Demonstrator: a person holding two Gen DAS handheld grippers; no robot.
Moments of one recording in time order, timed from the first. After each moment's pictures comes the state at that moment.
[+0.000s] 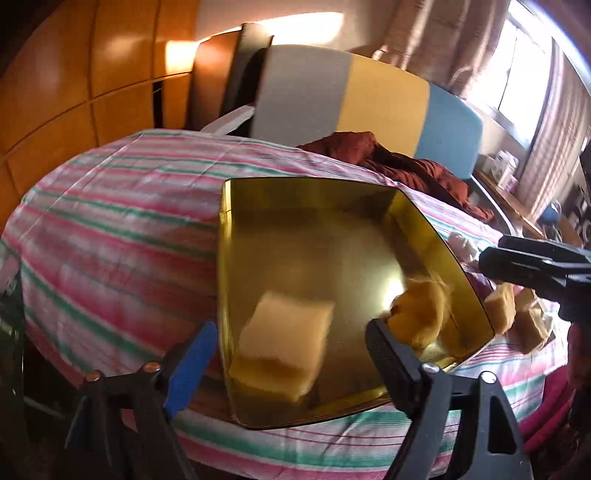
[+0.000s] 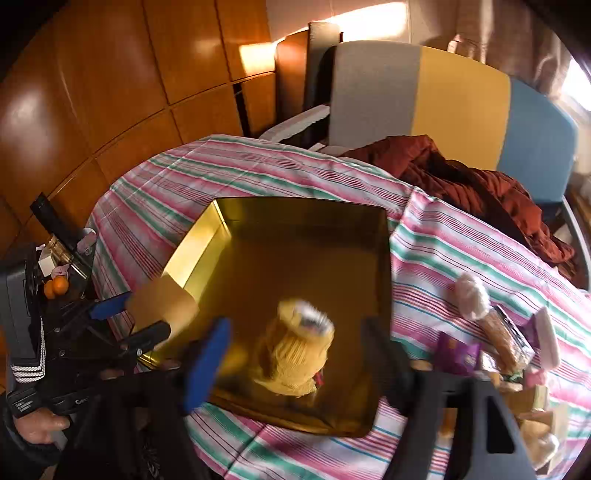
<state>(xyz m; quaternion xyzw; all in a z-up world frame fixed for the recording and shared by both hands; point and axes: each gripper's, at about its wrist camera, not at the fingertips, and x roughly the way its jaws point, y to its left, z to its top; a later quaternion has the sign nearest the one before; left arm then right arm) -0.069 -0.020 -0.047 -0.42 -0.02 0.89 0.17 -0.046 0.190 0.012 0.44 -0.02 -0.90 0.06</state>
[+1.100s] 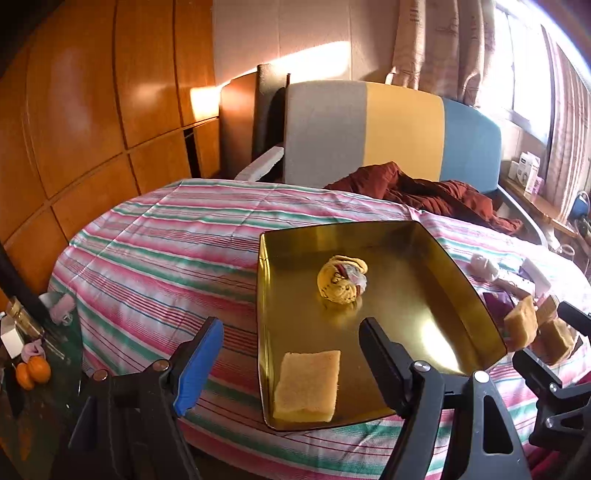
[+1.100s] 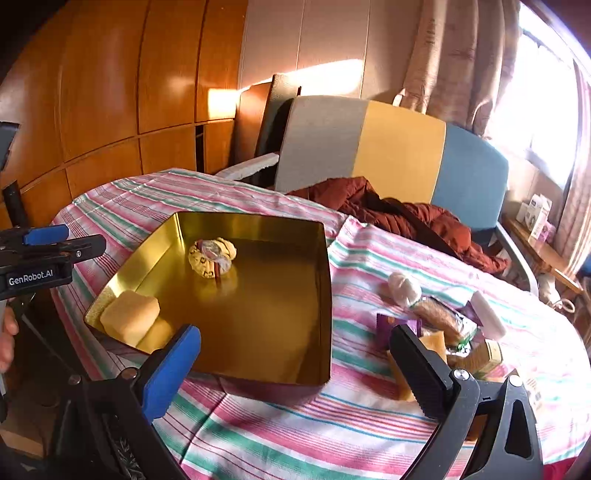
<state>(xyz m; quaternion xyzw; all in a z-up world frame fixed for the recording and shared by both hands) -0.045 0.001 0.001 -0.35 0.06 0.93 0.10 0.047 0.191 -0.012 0.32 0.03 -0.94 -0.06</state>
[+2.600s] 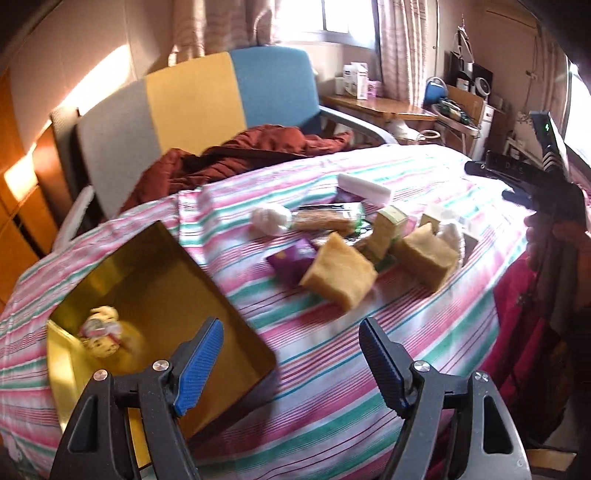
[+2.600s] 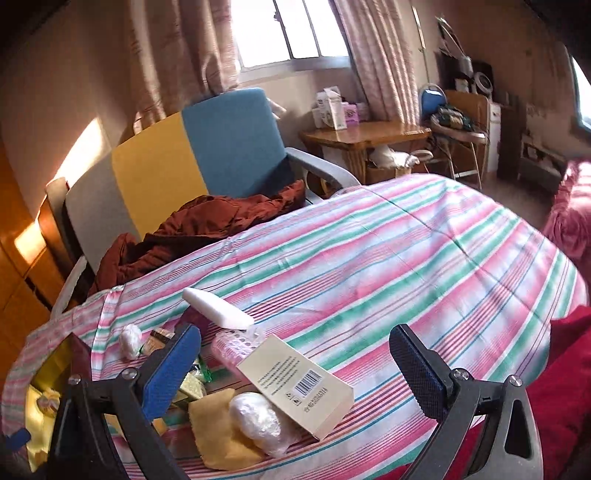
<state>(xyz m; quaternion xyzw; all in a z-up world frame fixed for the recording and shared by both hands) 0.013 0.228 -0.008 -0.37 0.21 0.82 0.39 0.167 0.516 -0.010 0.26 -0.26 -0.85 -0.37</state>
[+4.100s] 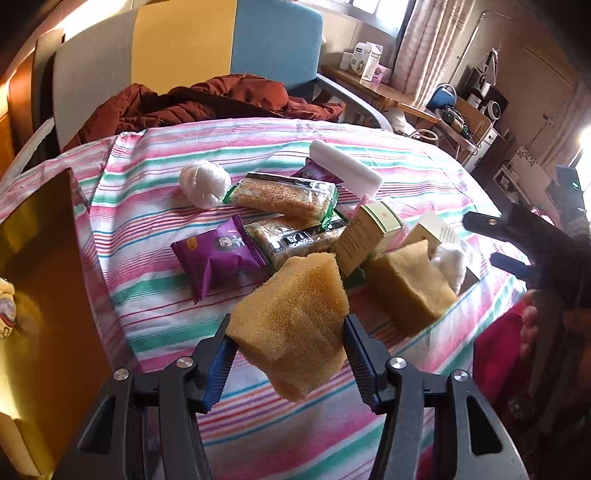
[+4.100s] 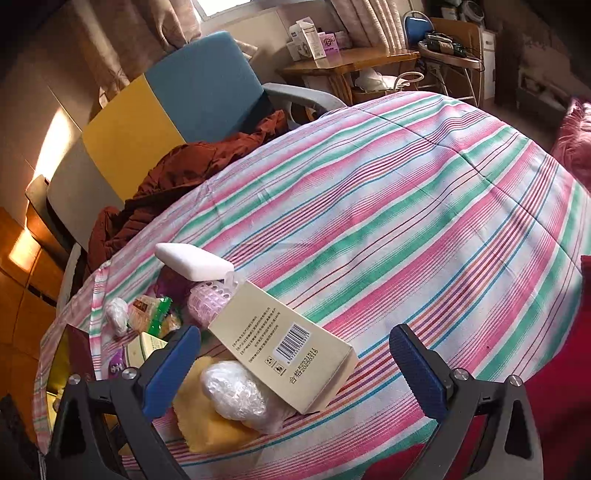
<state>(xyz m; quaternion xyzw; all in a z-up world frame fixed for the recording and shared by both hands) -0.014 0.296 -0.061 -0.47 0.12 0.77 0.41 0.156 0.538 -0.056 0.36 -0.34 -0.80 -0.34</state>
